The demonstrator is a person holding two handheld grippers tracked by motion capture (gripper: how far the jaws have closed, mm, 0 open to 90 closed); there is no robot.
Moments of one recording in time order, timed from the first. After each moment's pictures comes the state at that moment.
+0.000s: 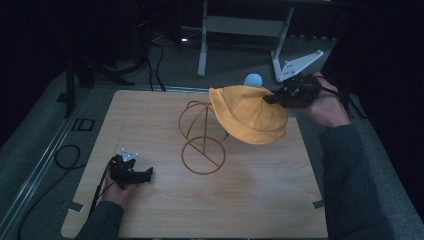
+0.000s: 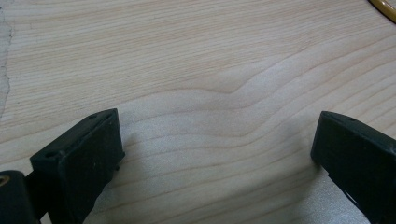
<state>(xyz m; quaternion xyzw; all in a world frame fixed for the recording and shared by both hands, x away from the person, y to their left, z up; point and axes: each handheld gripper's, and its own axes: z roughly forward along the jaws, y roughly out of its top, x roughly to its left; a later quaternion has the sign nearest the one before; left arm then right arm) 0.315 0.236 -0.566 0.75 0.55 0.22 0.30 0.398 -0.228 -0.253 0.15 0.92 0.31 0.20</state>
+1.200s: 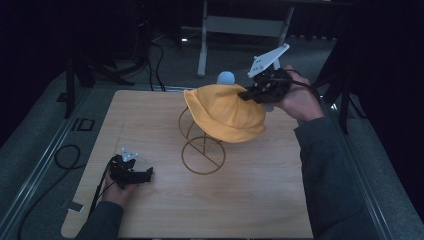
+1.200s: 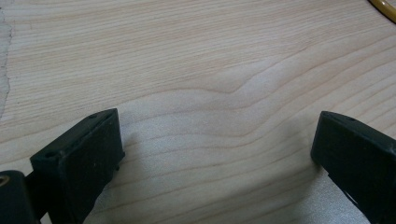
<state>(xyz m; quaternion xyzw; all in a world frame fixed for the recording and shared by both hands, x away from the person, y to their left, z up) 0.315 0.236 -0.566 0.75 0.55 0.22 0.30 0.405 -0.164 -0.248 0.11 0.92 0.31 0.19</state>
